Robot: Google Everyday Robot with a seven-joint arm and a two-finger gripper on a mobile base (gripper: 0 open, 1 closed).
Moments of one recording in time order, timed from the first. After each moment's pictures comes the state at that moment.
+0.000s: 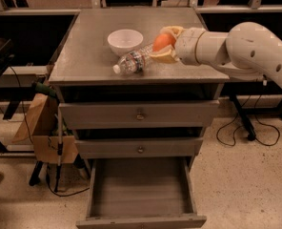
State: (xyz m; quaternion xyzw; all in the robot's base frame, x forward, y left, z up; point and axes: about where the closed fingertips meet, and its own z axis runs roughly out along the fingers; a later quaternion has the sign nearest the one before) arm 0.713 -0.073 0.923 -0.51 0.60 0.04 0.61
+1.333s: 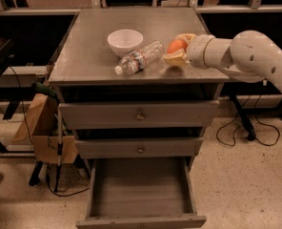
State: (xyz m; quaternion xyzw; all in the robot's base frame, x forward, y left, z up) arm 0.763 -0.127 0.880 -0.46 0.66 0.03 0.59
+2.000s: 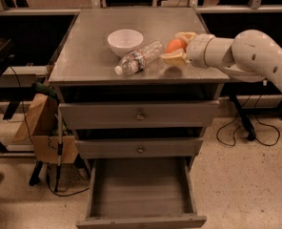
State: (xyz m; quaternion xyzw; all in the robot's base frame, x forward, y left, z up) arm 0.760 -0.123 0.884 -0.46 0.65 0.05 0.60
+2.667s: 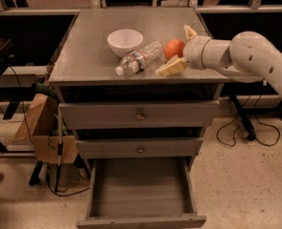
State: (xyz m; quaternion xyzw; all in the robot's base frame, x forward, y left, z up) arm 0.760 -0.110 0.876 -0.47 0.64 0.07 0.60
